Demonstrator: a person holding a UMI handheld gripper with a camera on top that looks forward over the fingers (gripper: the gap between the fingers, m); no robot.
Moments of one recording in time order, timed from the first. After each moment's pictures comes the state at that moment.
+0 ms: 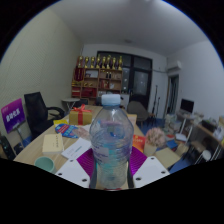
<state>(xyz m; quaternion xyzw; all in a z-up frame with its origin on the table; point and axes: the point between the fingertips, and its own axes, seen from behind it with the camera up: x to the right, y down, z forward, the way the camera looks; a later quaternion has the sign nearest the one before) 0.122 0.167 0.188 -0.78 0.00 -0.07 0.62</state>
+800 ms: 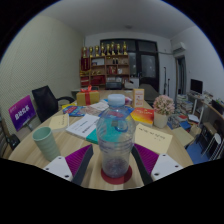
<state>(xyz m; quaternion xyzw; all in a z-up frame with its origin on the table) 0.137 0.131 0.072 -0.83 -0.01 0.02 0.56</state>
